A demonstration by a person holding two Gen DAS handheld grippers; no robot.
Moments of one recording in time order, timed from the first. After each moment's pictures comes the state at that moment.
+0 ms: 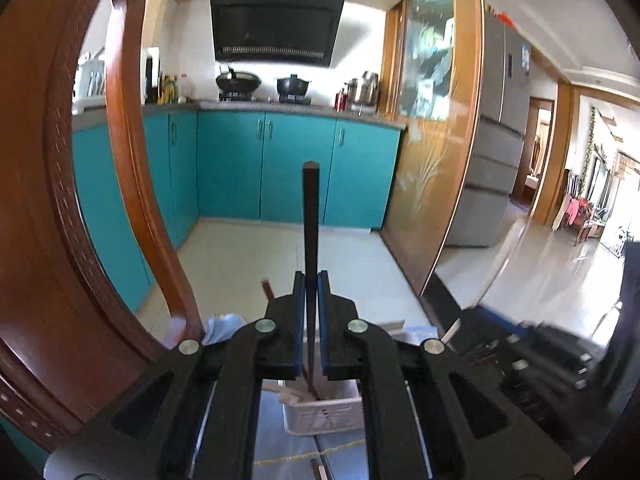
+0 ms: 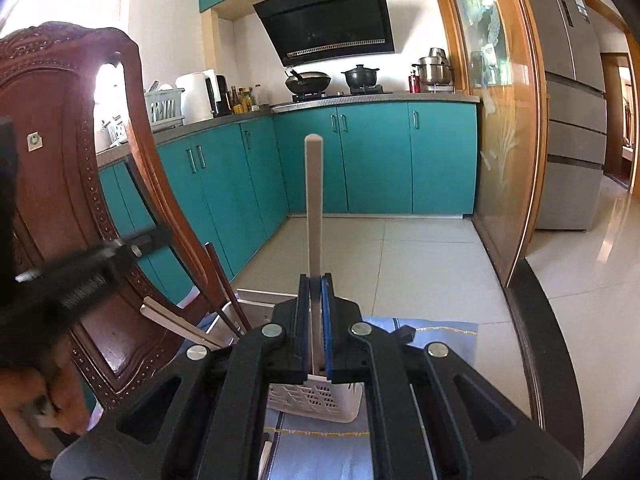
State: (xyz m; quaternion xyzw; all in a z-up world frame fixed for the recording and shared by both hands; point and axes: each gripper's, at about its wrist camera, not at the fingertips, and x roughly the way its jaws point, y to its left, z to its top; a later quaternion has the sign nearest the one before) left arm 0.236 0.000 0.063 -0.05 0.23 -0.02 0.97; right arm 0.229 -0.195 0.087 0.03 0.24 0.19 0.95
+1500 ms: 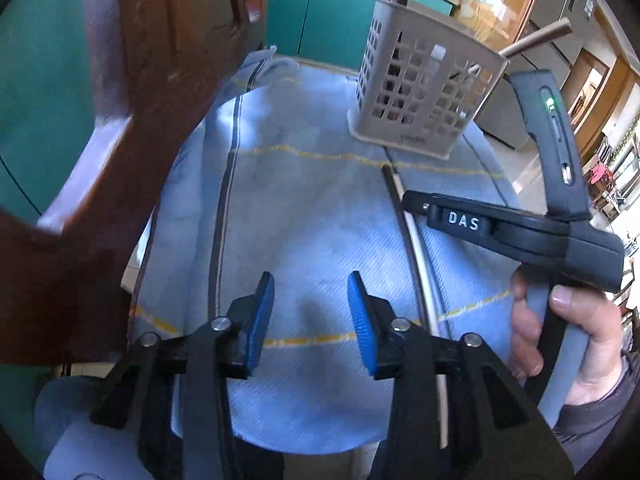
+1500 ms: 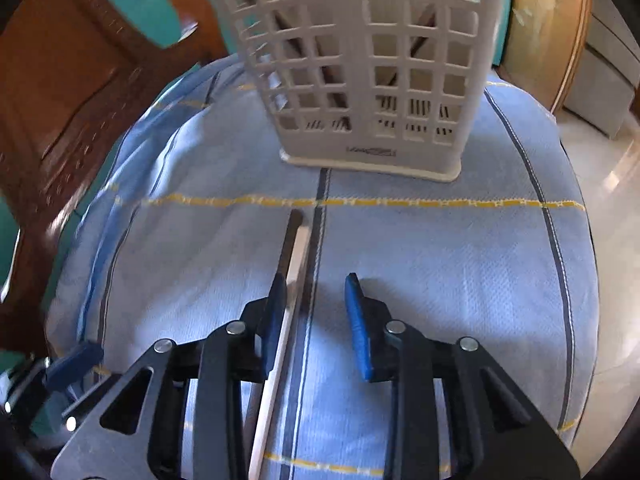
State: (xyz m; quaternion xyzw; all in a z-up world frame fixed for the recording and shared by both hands) left arm 0.084 0.051 -0.133 -0.10 0.46 0.01 0.88; right arm 0.187 -0.113 -0.107 -0.03 0.51 0.20 0.83
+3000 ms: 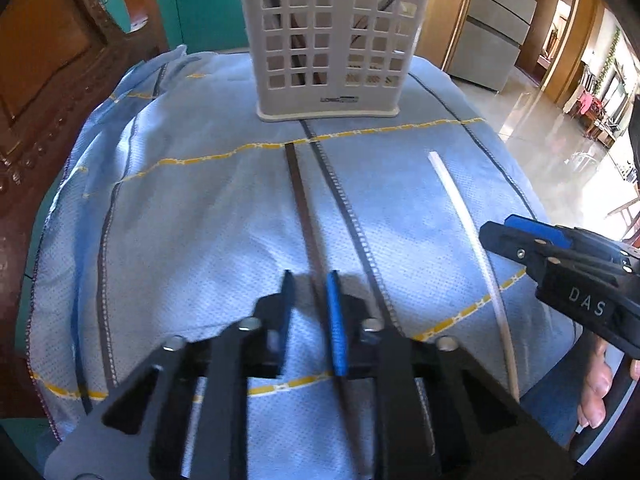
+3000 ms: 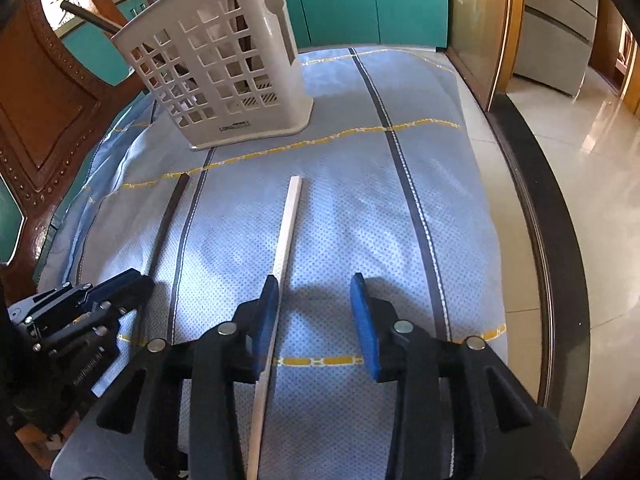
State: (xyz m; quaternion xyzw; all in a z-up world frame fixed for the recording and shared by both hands) left arm 0.142 -0.027 -0.156 -0.01 0.49 -0.04 0.87; right arm 0.150 -0.225 -0.105 0.02 0.50 0.14 0.85
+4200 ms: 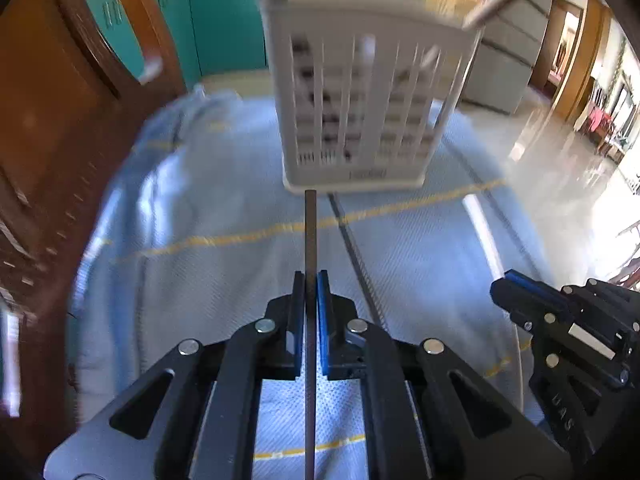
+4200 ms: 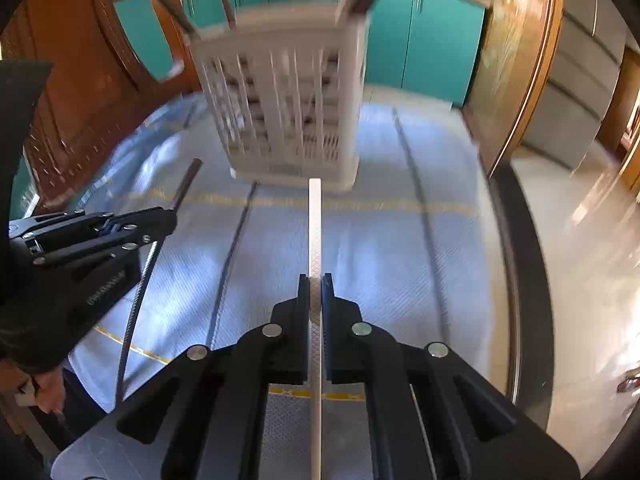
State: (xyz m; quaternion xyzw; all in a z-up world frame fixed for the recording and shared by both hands) left arm 0.177 -0.018 -0.109 -0.01 0.44 -0.01 0.90; right arm 0.144 -0.182 -0.060 -0.07 0.43 0.15 0.89
